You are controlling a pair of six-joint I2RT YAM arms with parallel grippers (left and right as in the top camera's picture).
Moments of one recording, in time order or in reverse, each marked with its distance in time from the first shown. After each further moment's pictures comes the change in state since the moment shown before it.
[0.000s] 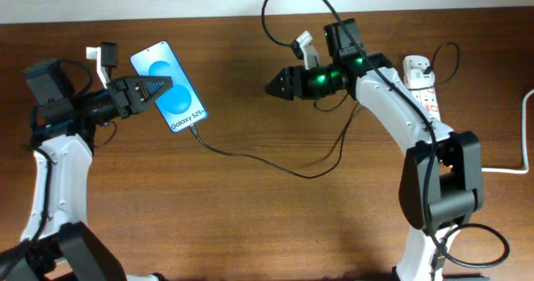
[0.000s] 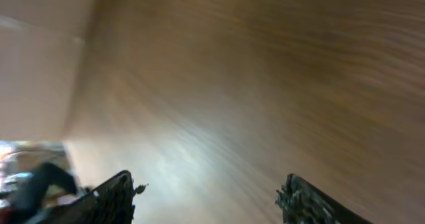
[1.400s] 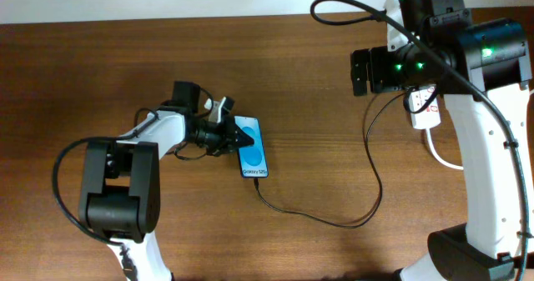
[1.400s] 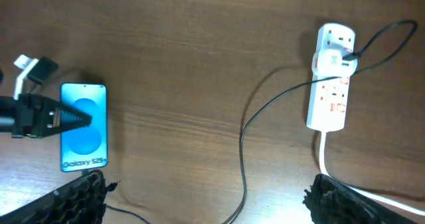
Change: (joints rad) left arm -0.472 0.436 0.000 -0.317 -0.602 0.021; right arm -0.021 -0.284 0.665 -0.983 0.808 -0.039
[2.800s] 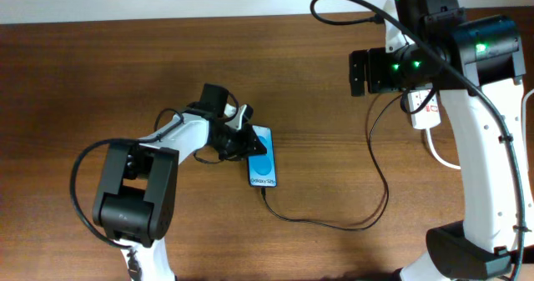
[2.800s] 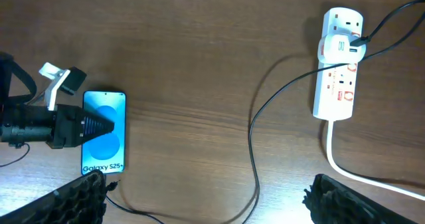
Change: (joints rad) left arm -0.135 -0.003 0.000 0.001 -0.215 -0.051; right arm 0.000 0.018 0.000 -0.020 -0.008 0.032
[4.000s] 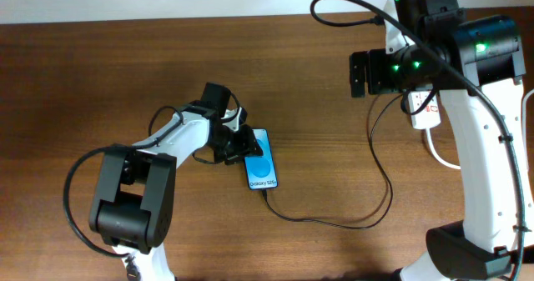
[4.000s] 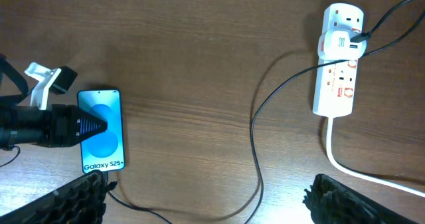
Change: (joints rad) left arm -0.012 -0.035 0.019 -0.121 -0.142 -0.085; right arm 0.000 0.000 0.000 -0.011 0.000 0.000
